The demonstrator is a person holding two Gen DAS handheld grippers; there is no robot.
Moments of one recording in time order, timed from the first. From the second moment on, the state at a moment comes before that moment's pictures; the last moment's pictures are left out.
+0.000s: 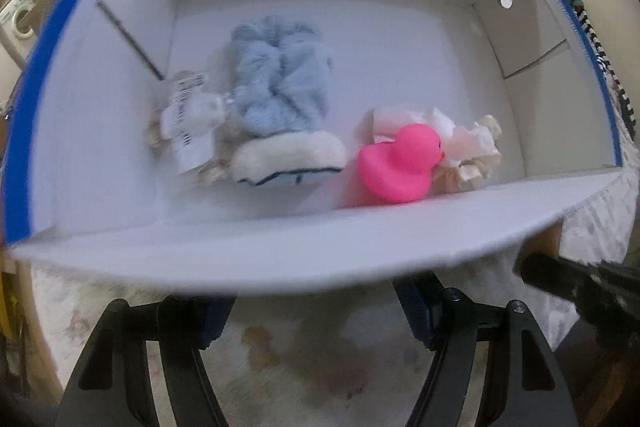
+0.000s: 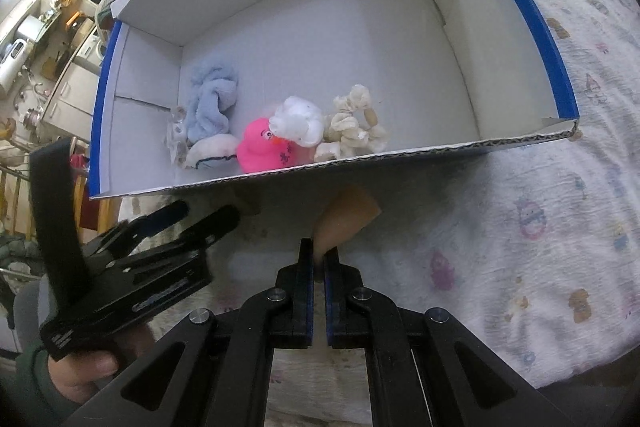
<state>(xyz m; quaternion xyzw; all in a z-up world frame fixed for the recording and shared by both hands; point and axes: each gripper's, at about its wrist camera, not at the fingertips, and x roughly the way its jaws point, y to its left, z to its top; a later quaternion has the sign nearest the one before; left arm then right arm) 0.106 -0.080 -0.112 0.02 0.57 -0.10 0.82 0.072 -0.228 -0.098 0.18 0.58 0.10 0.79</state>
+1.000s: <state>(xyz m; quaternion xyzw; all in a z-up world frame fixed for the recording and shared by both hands) 0.094 -0.050 -0.107 -0.01 0.58 -0.08 0.81 0.073 -0.201 -0.091 0.14 0.58 0.12 0.80</state>
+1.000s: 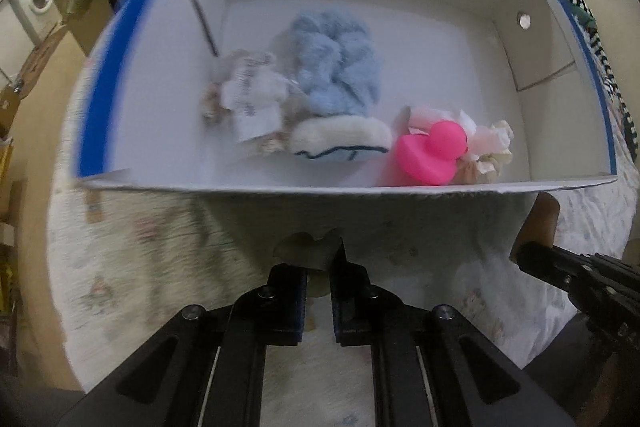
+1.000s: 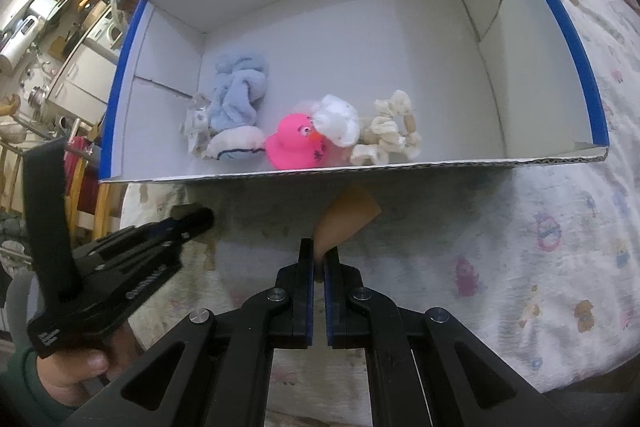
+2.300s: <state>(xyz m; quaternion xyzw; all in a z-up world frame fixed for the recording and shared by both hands) 0.104 -0.025 0.045 0.01 0.44 -0.05 0.90 0.104 -0.212 0.026 0.12 0.44 0.15 0.88</state>
